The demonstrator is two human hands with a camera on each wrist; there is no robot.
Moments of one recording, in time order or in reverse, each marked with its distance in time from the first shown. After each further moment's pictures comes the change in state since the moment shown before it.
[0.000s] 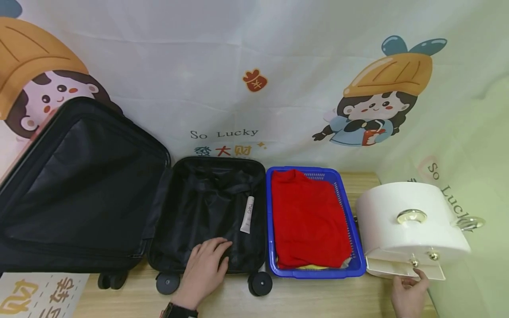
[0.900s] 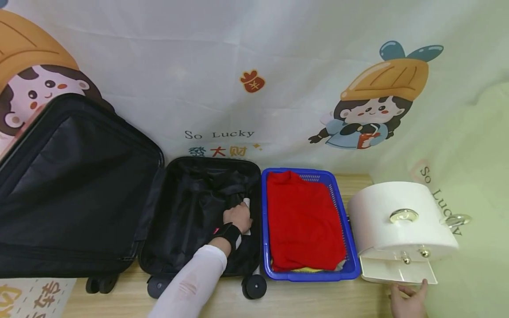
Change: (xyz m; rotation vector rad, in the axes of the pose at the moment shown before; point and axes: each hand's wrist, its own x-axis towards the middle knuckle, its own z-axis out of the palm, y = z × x) left_hand 0.168 0.007 0.087 0.101 -0.329 -0.274; right_hand -0.004 -0.001 -0.023 -0.007 -0.143 0.155
